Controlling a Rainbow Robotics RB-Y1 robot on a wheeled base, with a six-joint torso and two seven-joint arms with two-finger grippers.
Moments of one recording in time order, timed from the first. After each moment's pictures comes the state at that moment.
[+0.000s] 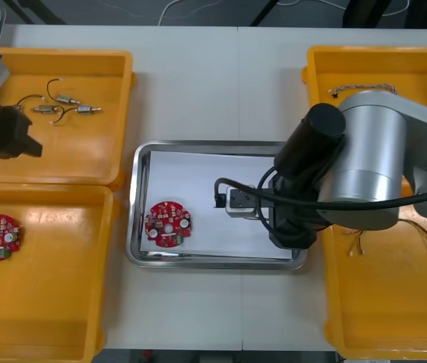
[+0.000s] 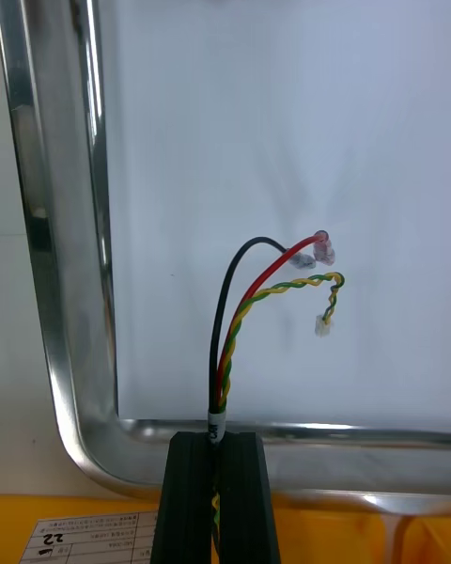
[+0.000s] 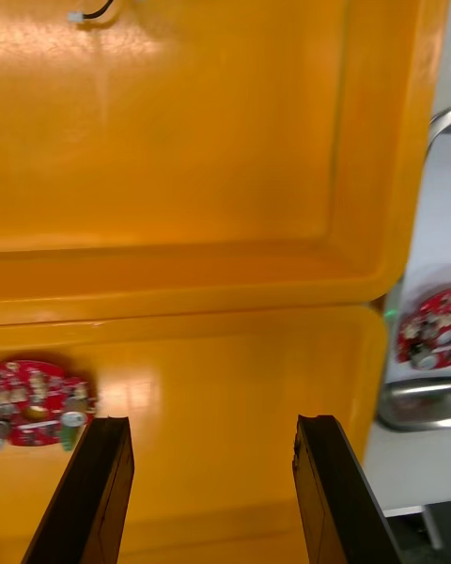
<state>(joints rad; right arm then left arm) -0.83 -0.78 0.86 -2.10 -0.88 1.59 1.84 -0.46 0.86 0.17 -2.03 0.99 1.91 -1.15</state>
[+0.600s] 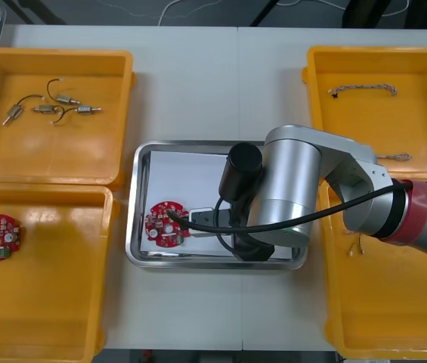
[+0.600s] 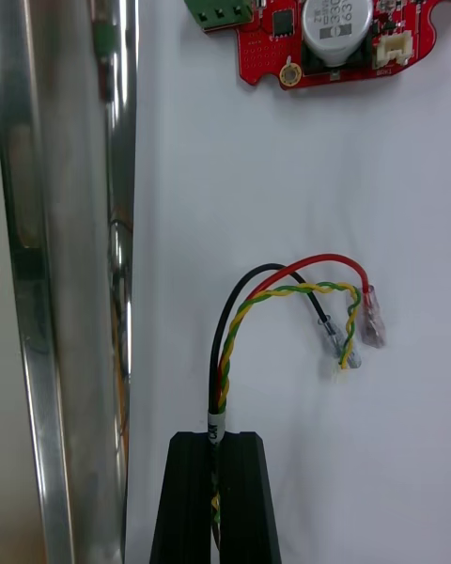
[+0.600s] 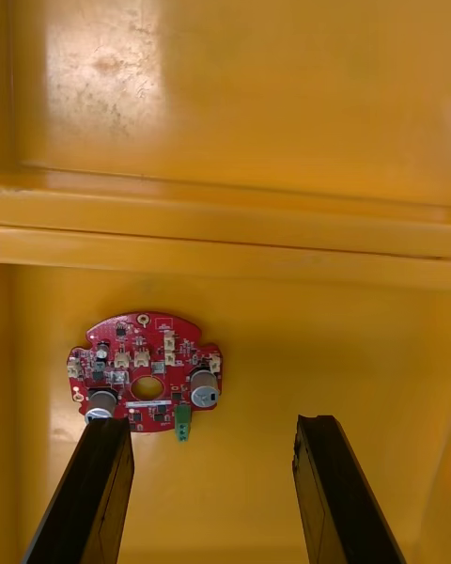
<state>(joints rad) -0.88 -0.60 1.02 -1.91 -0.77 1.54 1.84 0.01 0.88 0.40 -2.06 0.98 1.59 -1.32</state>
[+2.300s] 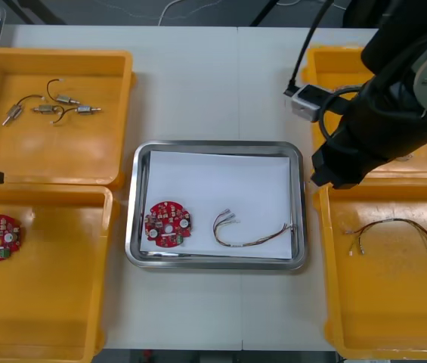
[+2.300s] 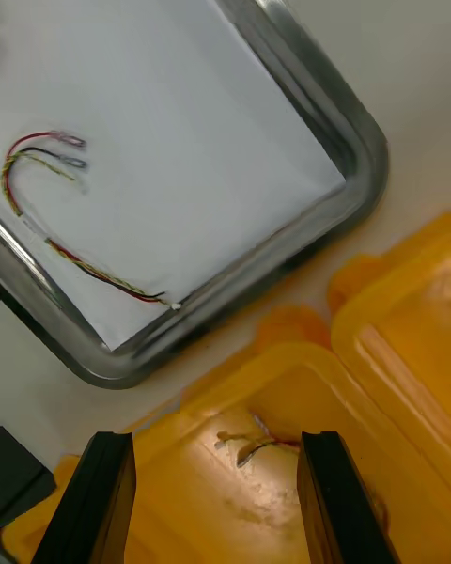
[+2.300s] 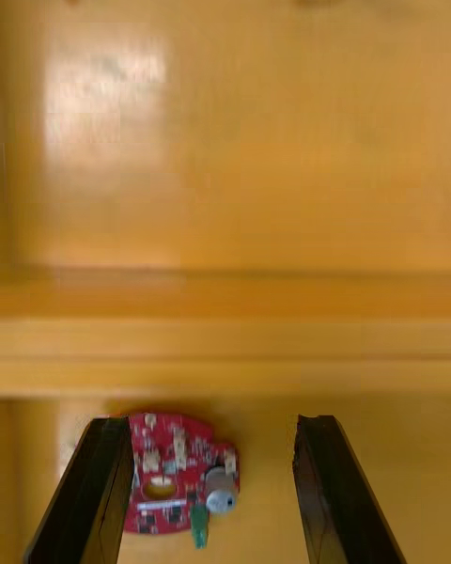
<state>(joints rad) -0.77 -0.79 0.33 -2.08 -1.05 1.92 1.40 -0.17 0.75 0.35 -1.92 0.80 1.59 -1.48</state>
